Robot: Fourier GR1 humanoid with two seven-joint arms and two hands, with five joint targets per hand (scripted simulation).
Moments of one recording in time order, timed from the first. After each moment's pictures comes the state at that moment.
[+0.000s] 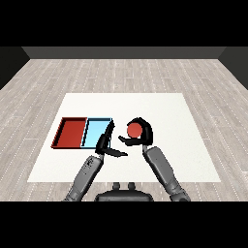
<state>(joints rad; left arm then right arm) -0.22 0.00 -0.36 -1.45 0.06 0.19 -0.22 -0.39 -0.01 0.34 -1.49 -0.13 -0.39 -0.30</state>
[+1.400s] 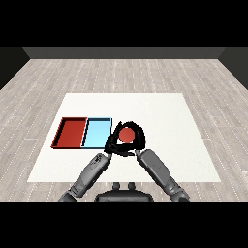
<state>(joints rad) -0.34 0.01 -0.51 -1.26 0.27 0.30 -0.30 -0.41 -0.01 0.49 -1.50 -0.26 -0.47 -0.37</state>
